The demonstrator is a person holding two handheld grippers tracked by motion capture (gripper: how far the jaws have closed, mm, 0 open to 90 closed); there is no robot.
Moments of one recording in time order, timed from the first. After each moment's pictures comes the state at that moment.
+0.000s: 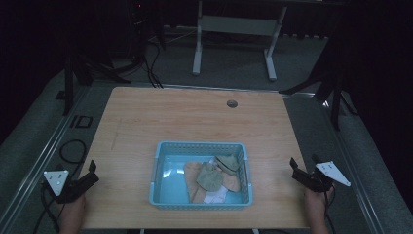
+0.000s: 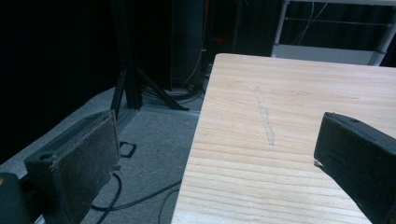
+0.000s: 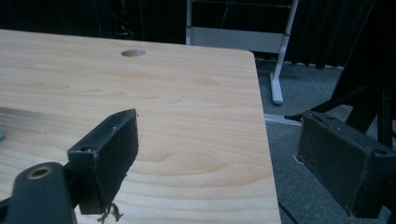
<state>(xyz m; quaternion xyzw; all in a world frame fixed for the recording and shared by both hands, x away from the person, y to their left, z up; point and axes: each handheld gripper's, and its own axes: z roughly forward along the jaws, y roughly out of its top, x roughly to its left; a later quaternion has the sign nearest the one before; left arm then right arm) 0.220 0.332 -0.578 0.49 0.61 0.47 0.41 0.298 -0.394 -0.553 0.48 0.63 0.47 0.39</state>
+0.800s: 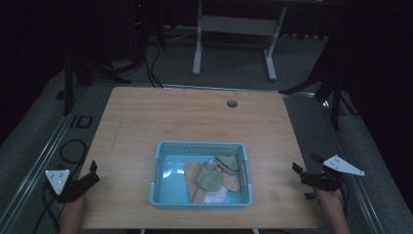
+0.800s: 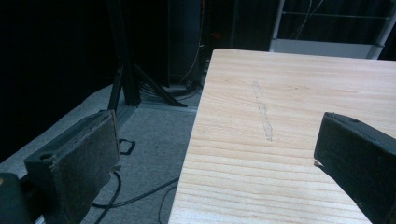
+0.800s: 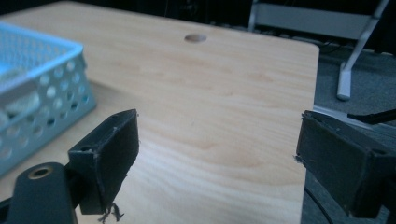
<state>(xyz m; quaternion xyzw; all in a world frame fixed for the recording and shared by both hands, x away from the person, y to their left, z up) 0.222 0.331 -0.578 0.50 0.61 0.46 0.41 0.293 -0.410 -0.514 0.41 0.73 0.47 0.28</state>
